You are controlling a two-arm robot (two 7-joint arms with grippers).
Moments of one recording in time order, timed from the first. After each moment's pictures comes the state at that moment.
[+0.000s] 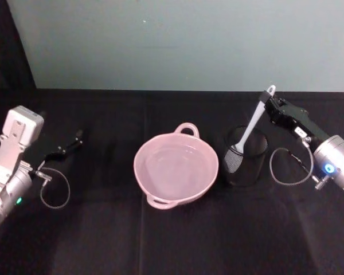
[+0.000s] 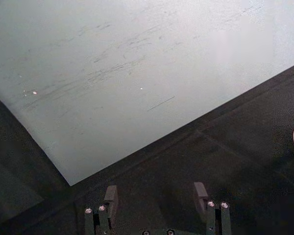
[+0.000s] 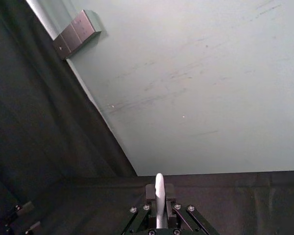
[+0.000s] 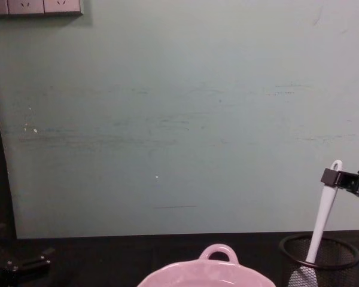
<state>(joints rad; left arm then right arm) -0.20 0.60 0.45 -1.41 -0.25 -0.12 0.03 0.26 0.41 -0.23 -1.38 0.82 0.06 0.41</state>
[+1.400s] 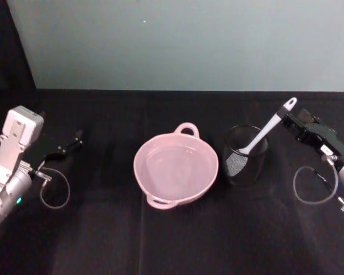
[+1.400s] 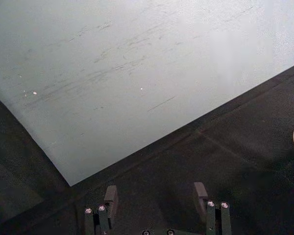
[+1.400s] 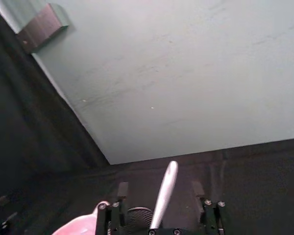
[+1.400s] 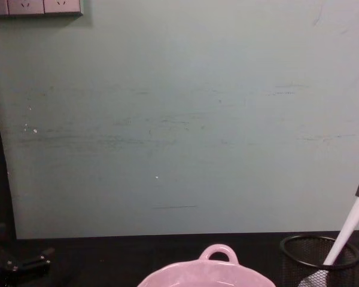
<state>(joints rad) -0.20 0.60 0.45 -1.41 -0.25 -0.12 0.03 0.09 0.50 -0.17 -1.57 0.86 0.09 0.25</state>
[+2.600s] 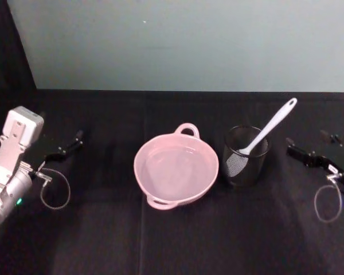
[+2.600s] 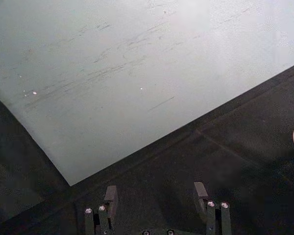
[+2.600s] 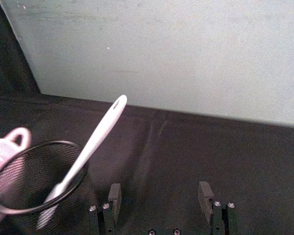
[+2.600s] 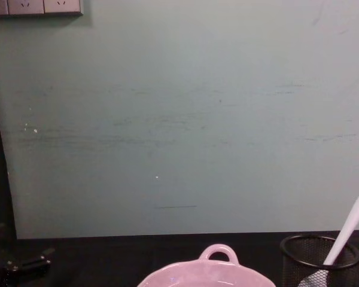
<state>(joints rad) -0.20 0.60 0.45 -1.41 -0.25 -0.12 0.03 0.13 0.62 -0.28 -1.52 0.56 0.15 0.11</state>
